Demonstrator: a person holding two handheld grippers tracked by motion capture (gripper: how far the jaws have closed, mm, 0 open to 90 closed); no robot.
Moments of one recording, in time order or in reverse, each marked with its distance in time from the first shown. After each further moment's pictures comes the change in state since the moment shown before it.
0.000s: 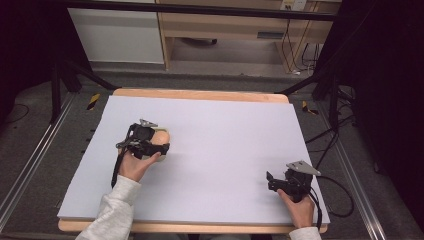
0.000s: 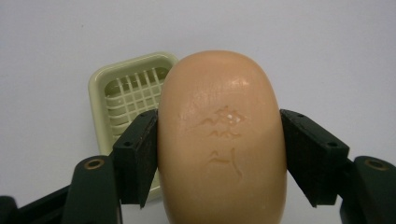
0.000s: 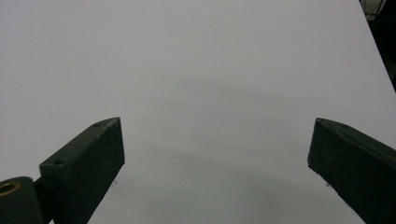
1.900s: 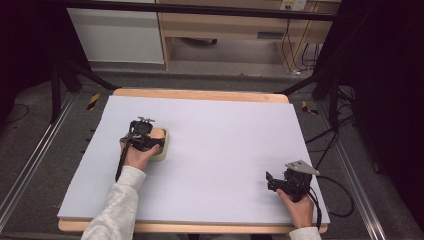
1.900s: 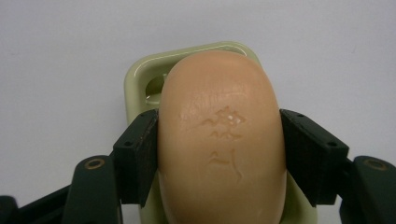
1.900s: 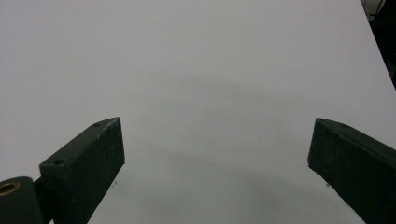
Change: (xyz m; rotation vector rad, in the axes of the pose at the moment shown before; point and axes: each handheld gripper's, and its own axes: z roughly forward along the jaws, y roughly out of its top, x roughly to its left) left arm 0.034 -0.001 0.058 0.042 0.079 -0.087; right arm 0.001 0.000 0.001 0.006 -0.006 -0.011
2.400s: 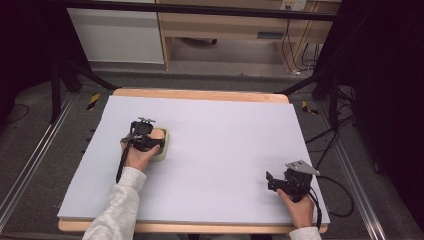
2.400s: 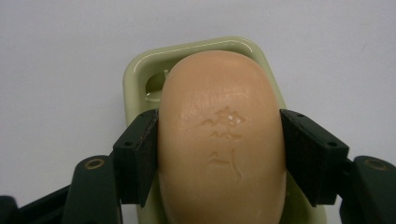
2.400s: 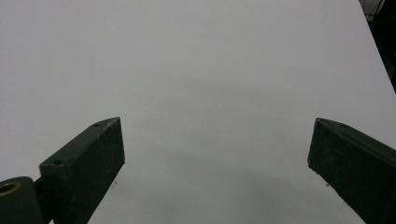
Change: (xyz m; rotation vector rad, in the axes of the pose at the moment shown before) left arm 0.001 -0.001 0.004 0.007 0.010 -0.010; right arm 0.000 0.000 0.000 -0.001 0.001 0.003
